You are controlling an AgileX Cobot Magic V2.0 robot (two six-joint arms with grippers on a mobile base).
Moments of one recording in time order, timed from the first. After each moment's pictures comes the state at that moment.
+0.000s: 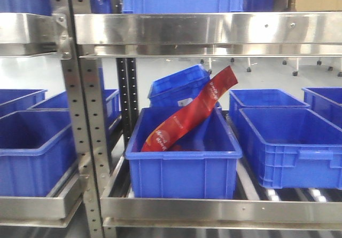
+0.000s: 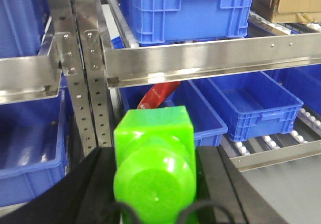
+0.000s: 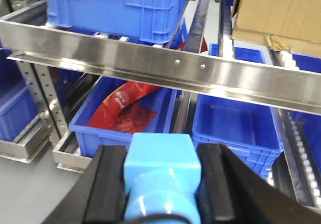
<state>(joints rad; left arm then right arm) -0.23 0.67 -1.03 -0.01 0.78 0.00 0.24 0.74 -1.11 0.02 0.85 -0.03</state>
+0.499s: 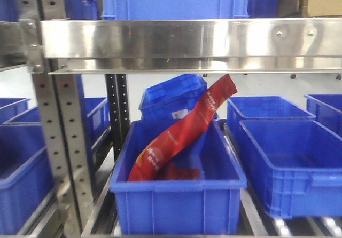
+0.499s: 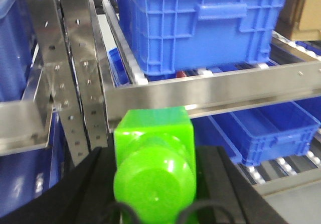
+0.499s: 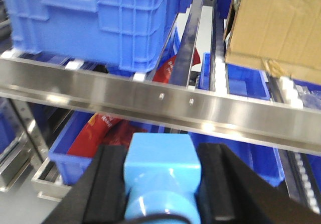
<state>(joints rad) -0.23 0.67 -1.03 -0.01 0.78 0.00 0.24 0.74 -1.11 0.02 0.85 -0.03</state>
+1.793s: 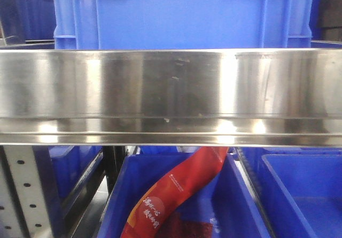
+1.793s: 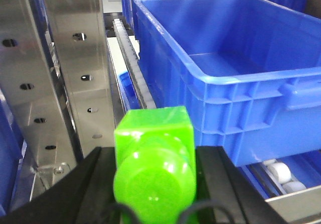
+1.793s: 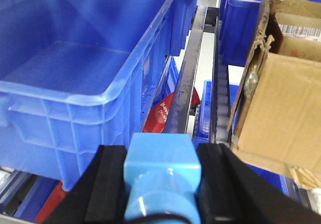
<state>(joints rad) -0.23 0.67 -1.03 -0.01 0.78 0.00 0.24 0.74 -1.11 0.02 0.85 -0.03</state>
